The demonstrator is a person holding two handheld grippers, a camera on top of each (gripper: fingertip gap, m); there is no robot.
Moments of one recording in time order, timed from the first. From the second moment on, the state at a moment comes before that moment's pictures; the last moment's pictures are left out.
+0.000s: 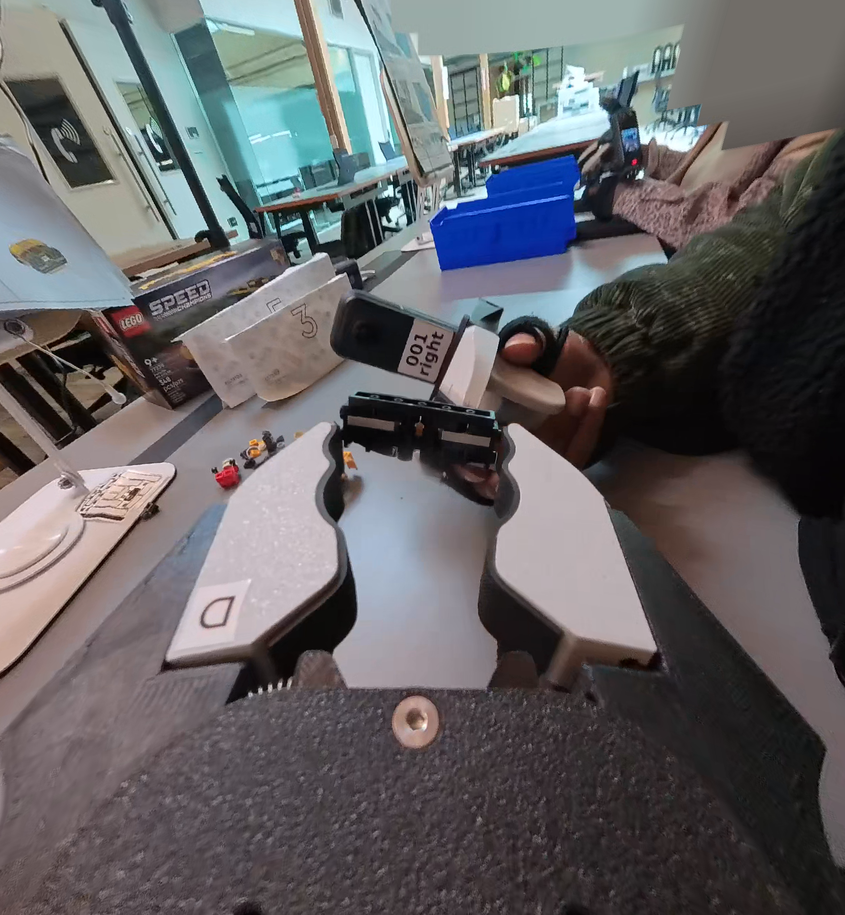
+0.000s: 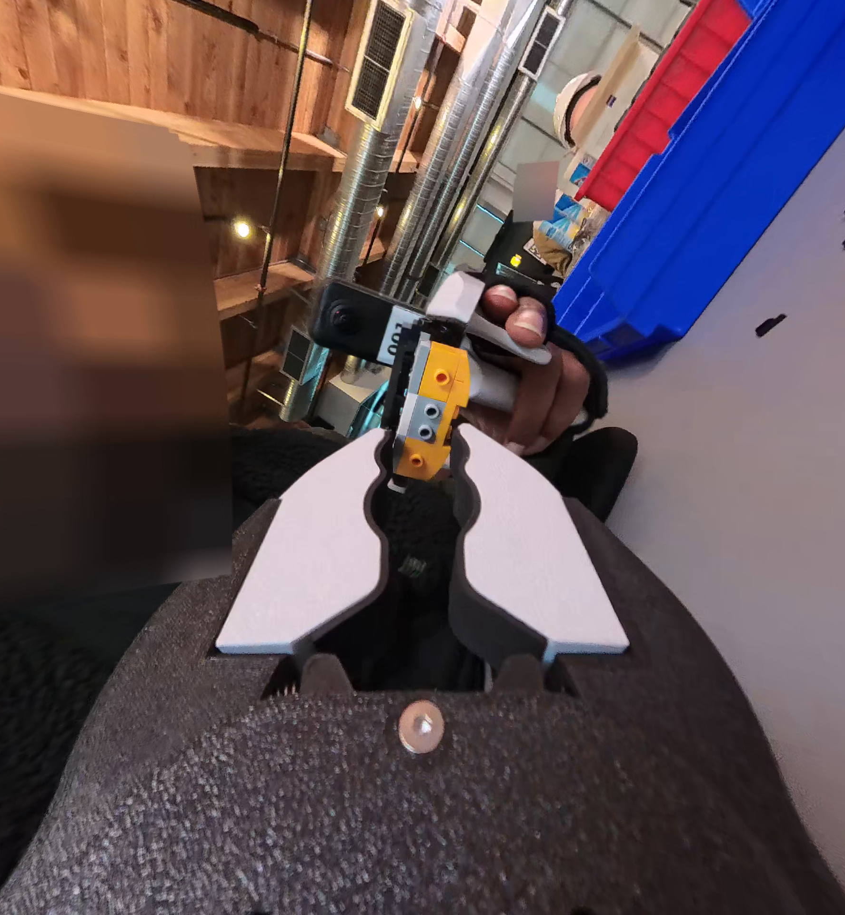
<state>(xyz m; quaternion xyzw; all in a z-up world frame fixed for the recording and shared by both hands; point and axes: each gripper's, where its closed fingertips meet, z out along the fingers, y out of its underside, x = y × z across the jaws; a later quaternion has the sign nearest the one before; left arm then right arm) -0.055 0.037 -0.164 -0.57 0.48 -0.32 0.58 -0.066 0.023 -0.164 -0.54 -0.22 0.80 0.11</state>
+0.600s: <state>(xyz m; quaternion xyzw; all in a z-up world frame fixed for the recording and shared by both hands) -0.057 0.062 -0.209 -0.64 0.54 -0.08 0.55 -0.061 0.047 -0.184 -0.69 -0.36 0.54 0.32</state>
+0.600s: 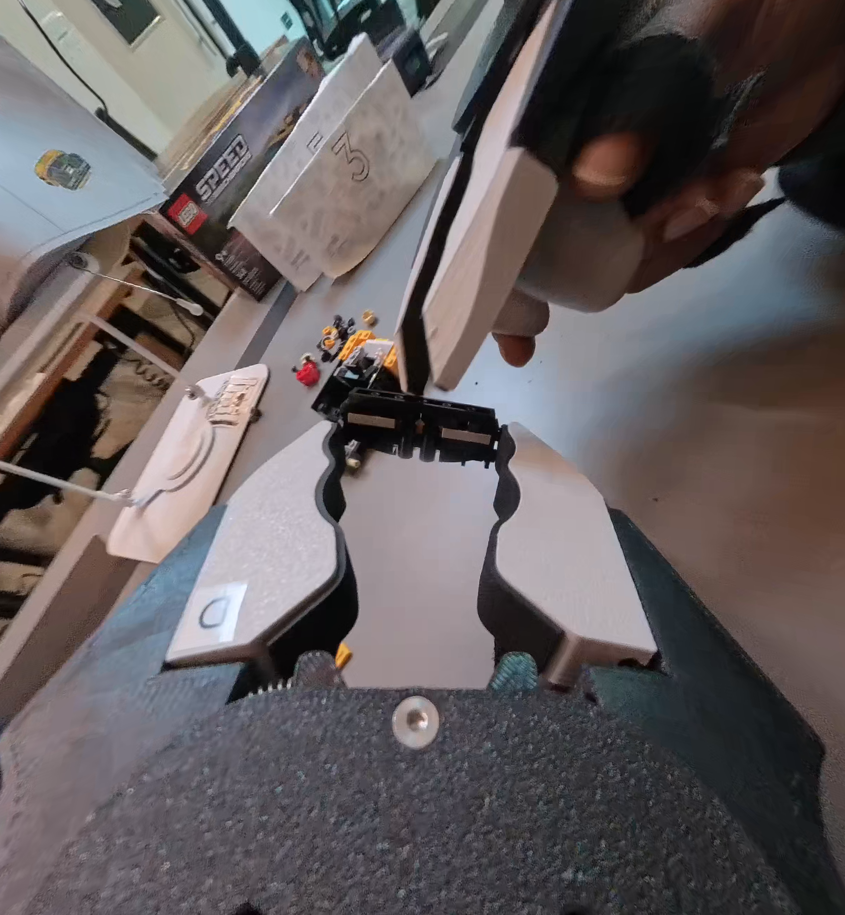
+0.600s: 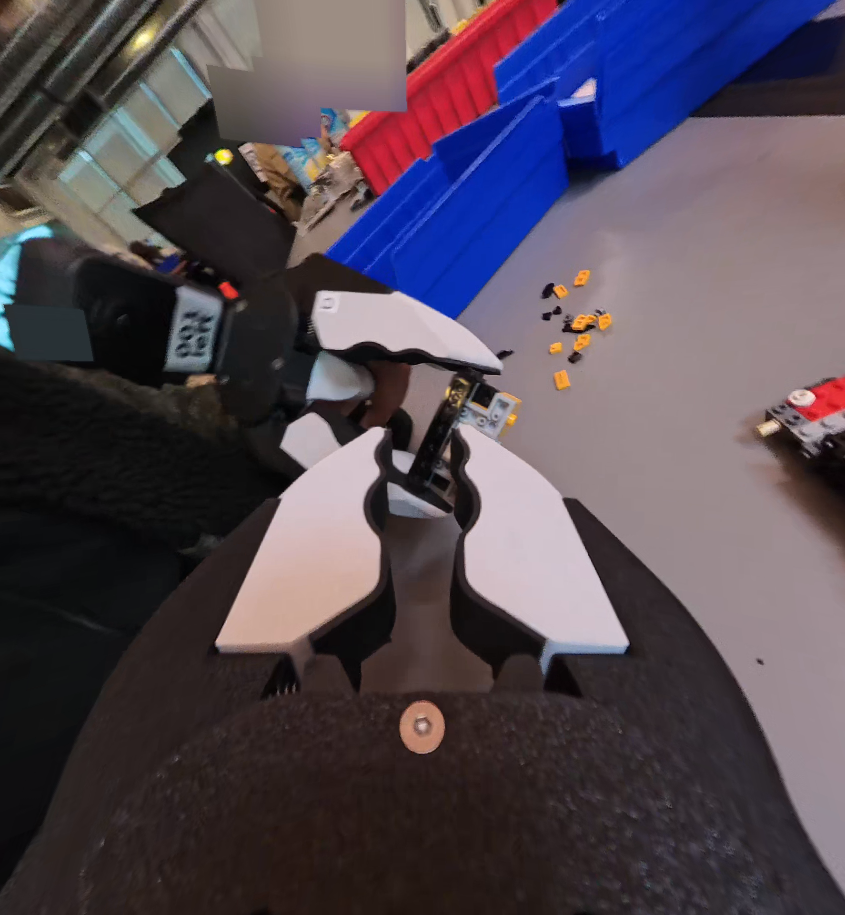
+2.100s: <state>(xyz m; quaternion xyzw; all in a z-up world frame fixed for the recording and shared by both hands) -0.075 0.072 -0.217 -0.71 0.49 -0.17 0.47 -0.035 0.071 -0.191 -0.65 -0.28 0.65 0.29</state>
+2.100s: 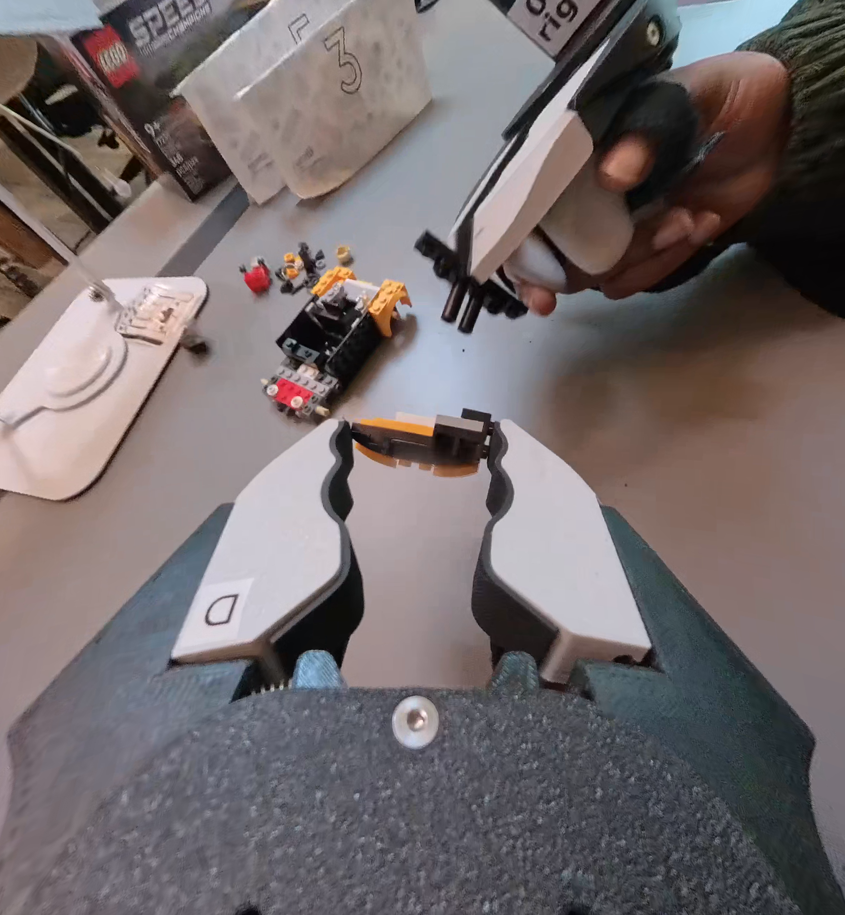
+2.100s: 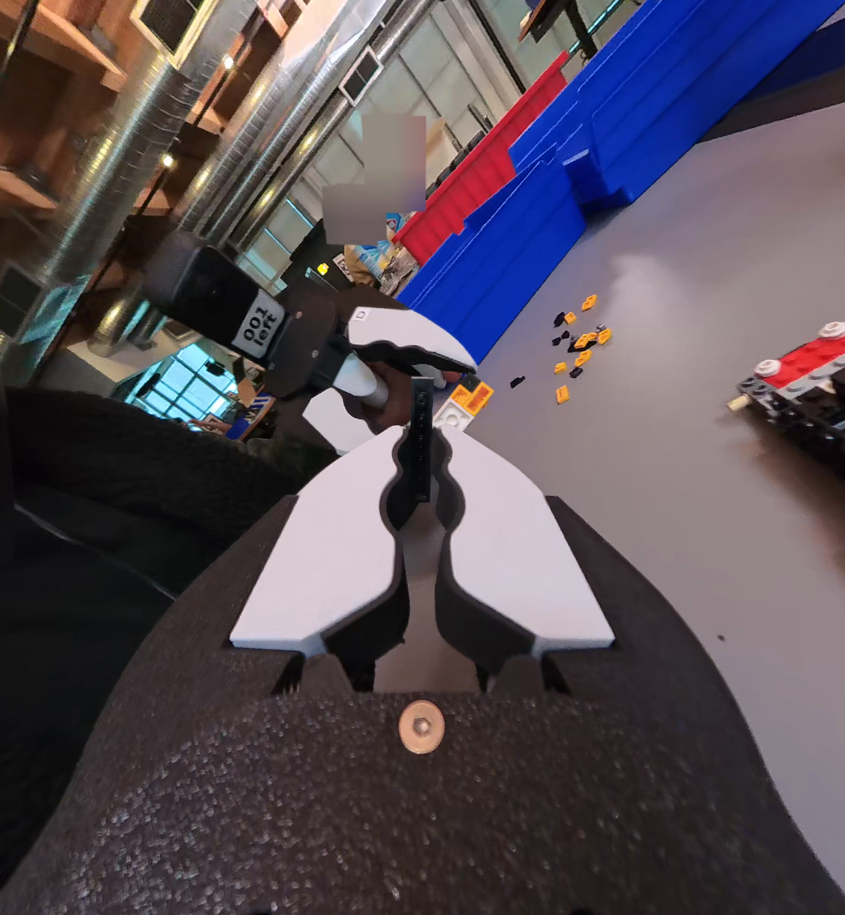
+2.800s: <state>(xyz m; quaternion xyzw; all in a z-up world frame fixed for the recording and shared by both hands) -0.050 0.046 -0.263 -0.74 0.48 -0.32 0.35 -0.028 0.077 -0.195 -0.66 -0.29 0.62 0.31</state>
